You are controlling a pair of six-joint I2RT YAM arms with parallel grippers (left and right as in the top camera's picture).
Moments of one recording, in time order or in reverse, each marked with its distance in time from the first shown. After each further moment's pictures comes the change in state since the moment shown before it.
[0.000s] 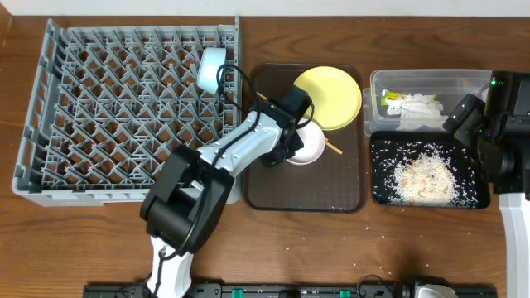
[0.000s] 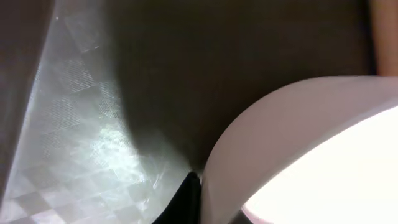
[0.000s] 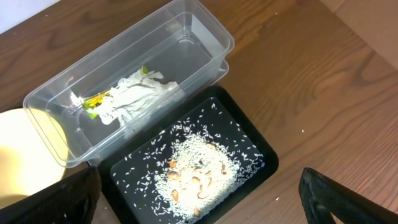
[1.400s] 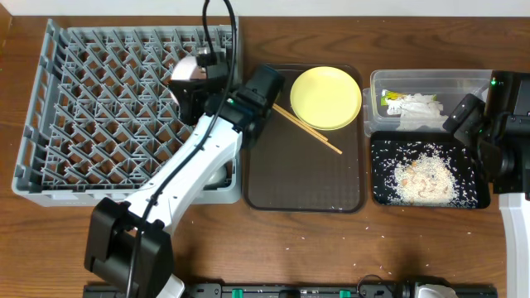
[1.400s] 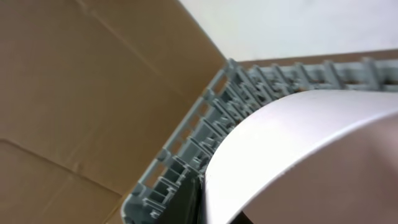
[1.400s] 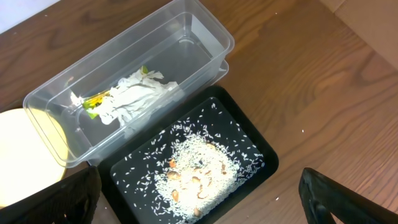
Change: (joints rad) left arm 0.085 -0.316 -0.004 -0.130 -1.402 0.492; right arm 0.000 0.000 0.000 0.000 0.000 0.000
